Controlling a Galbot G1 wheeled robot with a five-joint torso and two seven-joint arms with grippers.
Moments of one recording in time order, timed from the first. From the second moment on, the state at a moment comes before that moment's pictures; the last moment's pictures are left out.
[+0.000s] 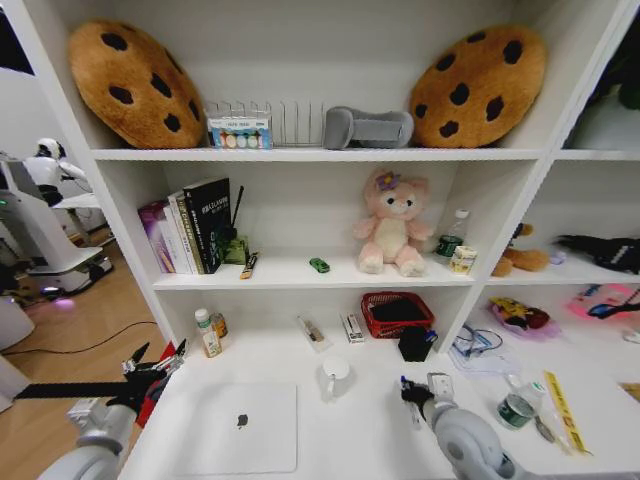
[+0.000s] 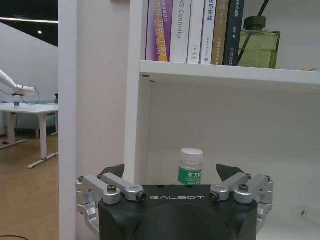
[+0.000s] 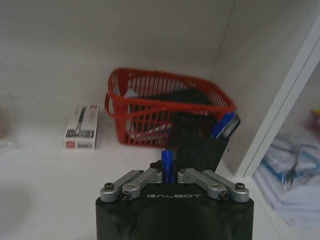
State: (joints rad) left arm 1.78 -0.90 -0.82 -2.07 -0.78 -0.06 -0.13; right arm -1.50 0.90 0.39 2.10 0.60 -0.44 0.57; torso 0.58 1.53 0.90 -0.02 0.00
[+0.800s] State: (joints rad) left arm 1.78 -0.90 -0.82 -2.07 -0.78 -0.06 -0.13; right arm -1.20 0.89 0.36 1.83 0.39 -0.03 0.45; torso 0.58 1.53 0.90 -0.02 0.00
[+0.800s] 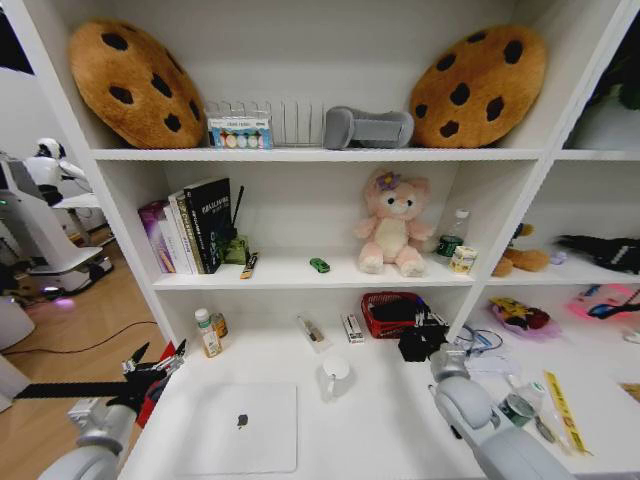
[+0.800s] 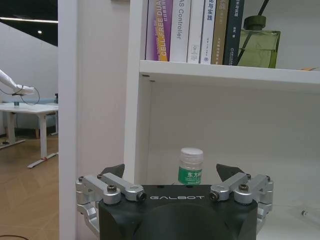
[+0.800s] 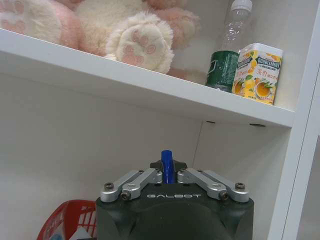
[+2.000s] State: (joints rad) left arm 1.78 -0.90 -0.82 -2.07 -0.78 -0.06 -0.13; right arm -1.23 0.93 0.33 1.65 0.27 0.12 0.40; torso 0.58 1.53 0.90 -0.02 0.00
